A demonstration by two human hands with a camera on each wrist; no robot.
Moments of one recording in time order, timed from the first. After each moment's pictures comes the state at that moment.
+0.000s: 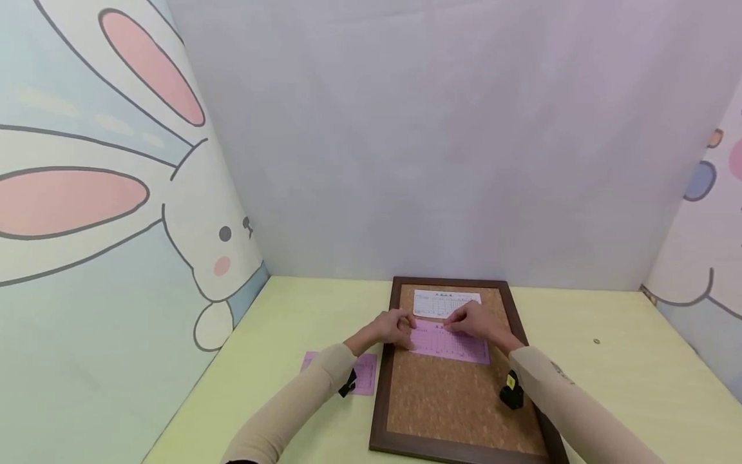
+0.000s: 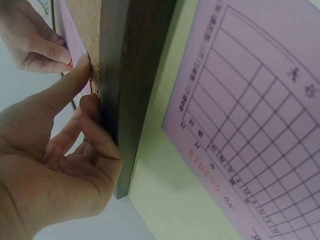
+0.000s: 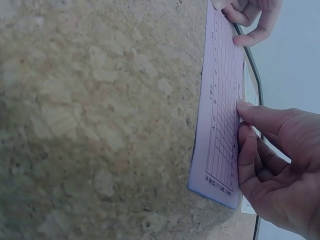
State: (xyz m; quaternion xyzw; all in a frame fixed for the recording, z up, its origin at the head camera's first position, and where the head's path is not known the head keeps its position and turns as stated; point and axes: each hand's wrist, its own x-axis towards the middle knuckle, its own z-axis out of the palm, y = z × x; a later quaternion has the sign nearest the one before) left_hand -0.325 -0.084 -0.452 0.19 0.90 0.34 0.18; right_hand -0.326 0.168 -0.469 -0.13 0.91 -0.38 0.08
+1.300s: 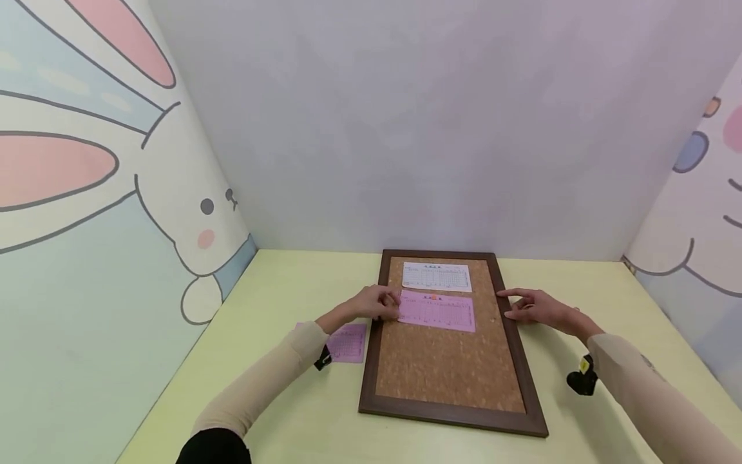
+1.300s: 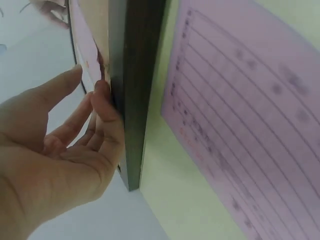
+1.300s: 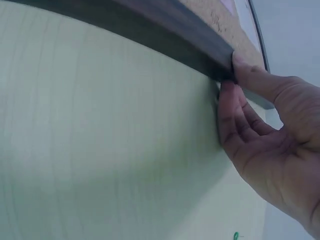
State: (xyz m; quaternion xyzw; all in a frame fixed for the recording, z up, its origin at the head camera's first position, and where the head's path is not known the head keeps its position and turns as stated) left_hand -0.308 -0.121 -0.438 0.23 0.88 0.36 0.20; right_hand -0.280 0.308 -0.455 -0.15 0.85 -0.46 0.22
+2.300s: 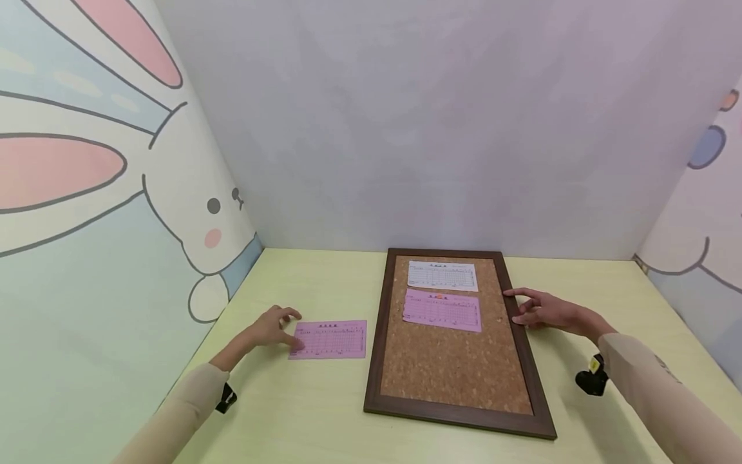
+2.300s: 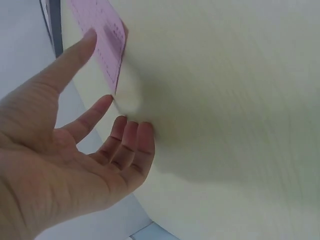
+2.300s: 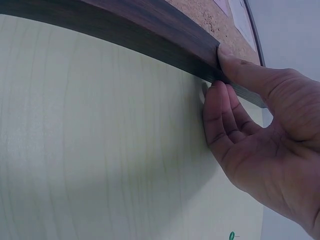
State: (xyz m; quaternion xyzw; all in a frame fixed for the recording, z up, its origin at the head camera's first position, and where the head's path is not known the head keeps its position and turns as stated) left_hand -0.242 -0.314 -0.433 0.10 0.96 0.24 0.12; right_hand -0.281 0.307 -0.450 -0.12 0.82 -0.47 0.29
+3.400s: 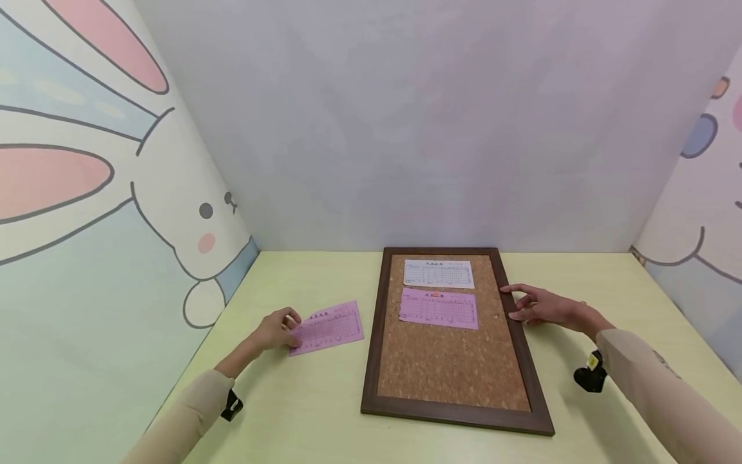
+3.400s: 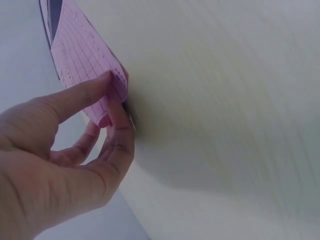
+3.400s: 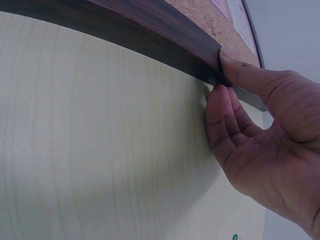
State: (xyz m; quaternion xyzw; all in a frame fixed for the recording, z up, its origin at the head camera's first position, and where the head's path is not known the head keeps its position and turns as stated) left_hand -0.244 -0.296 -0.436 0.02 0.93 0.35 0.14; right_hand -0.281 0.309 -0.453 -0.12 0.82 -0.47 0.29
